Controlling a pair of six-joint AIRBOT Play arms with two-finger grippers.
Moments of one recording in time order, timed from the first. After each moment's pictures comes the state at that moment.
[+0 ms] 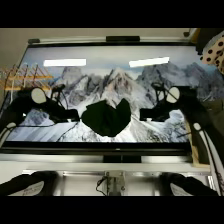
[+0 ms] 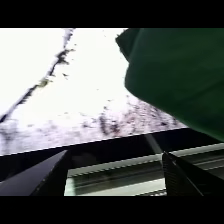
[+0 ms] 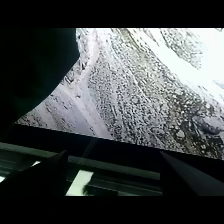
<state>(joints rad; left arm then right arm) -0.26 -1.25 1.04 1.26 -1.26 -1.70 0.24 -1.26 1.07 -1.33 1.30 1.68</state>
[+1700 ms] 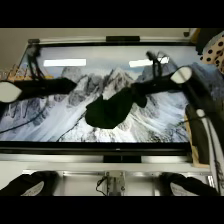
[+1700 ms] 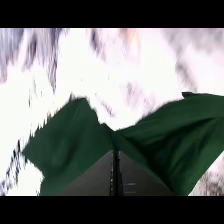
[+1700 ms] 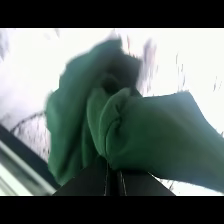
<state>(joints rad) -0.29 -1.03 1.21 1.11 -0.85 -1.54 0.20 -1.31 1.35 -0.90 1.09 1.29</state>
